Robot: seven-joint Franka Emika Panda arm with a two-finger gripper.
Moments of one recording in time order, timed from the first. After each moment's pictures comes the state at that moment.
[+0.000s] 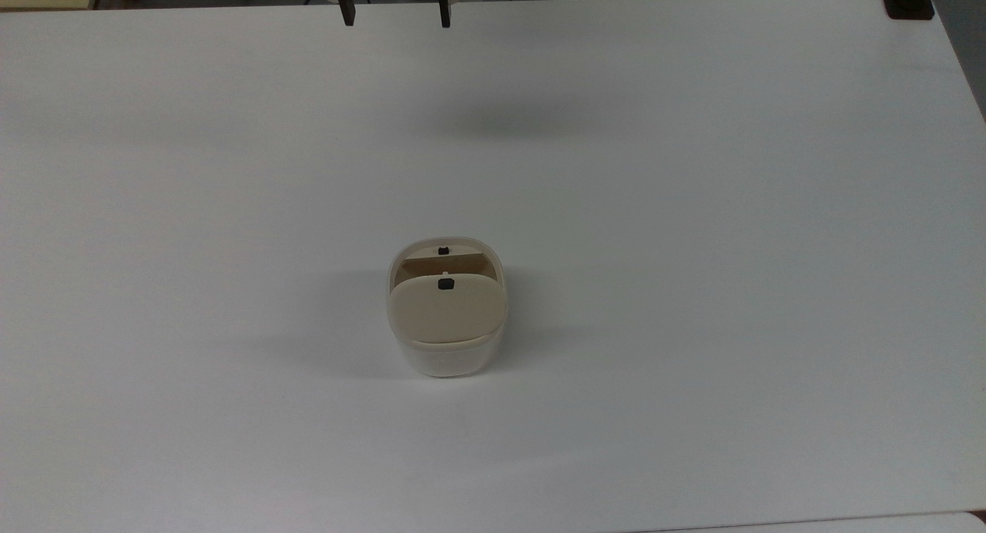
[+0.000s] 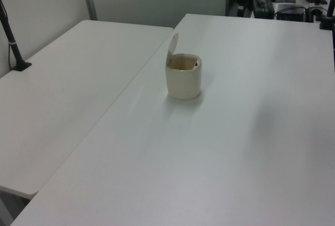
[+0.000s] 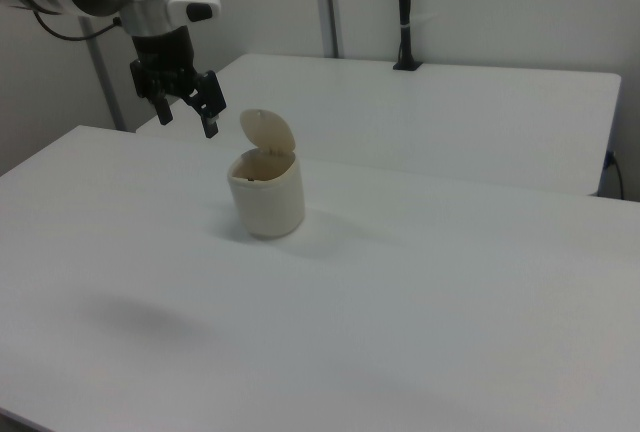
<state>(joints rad) -0.03 -0.02 0.05 -1.63 0.04 1.70 0.05</state>
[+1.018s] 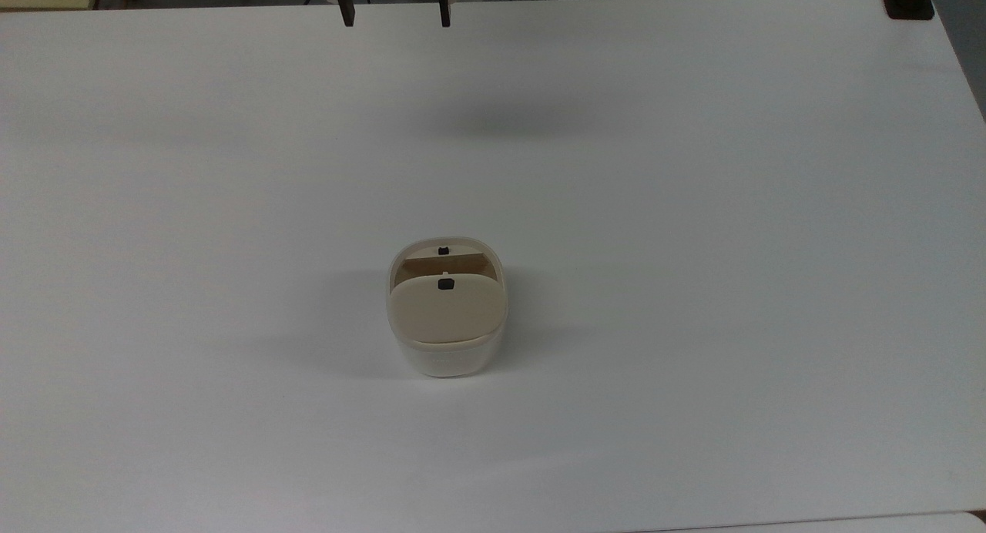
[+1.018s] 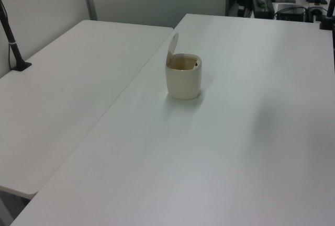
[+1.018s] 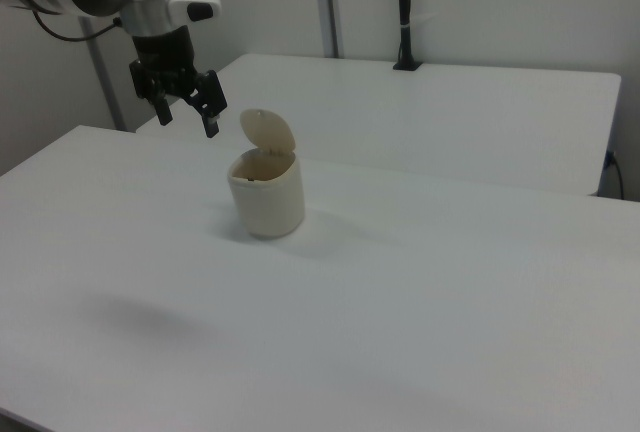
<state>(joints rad) -0.03 -0.02 0.05 -1.63 0.04 1.70 0.02</state>
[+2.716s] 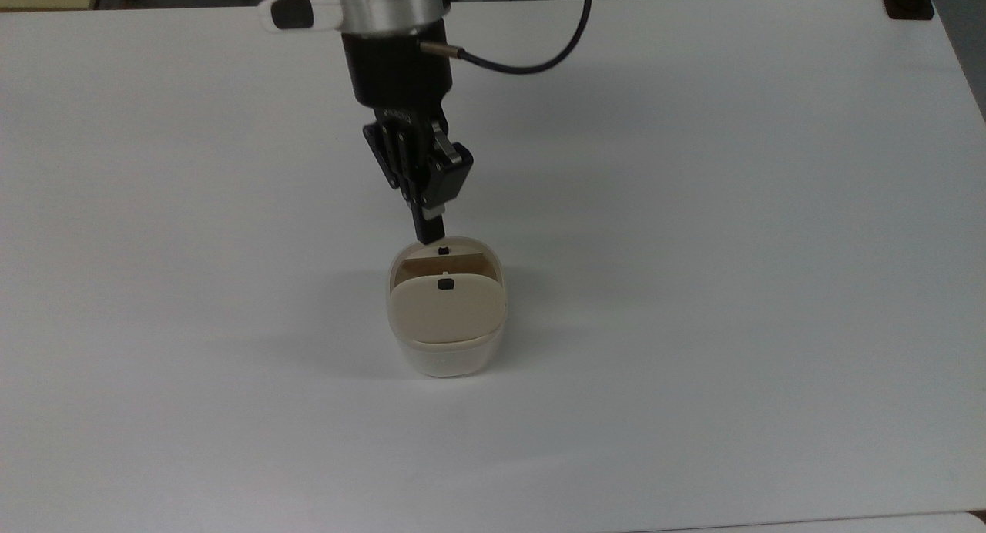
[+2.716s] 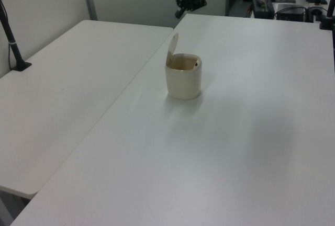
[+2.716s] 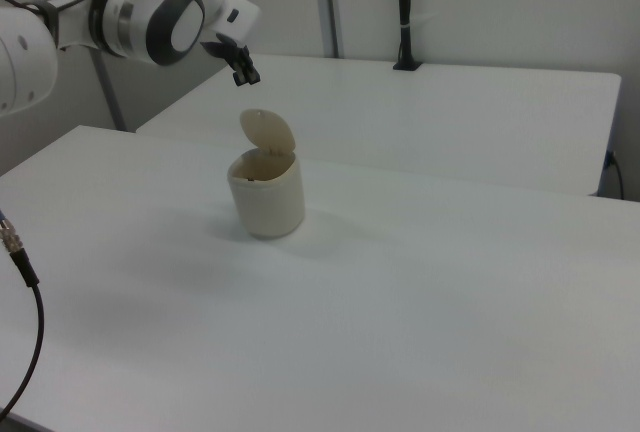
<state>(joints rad) 0.03 0.31 0.05 -1.46 0.11 2.39 0.89</state>
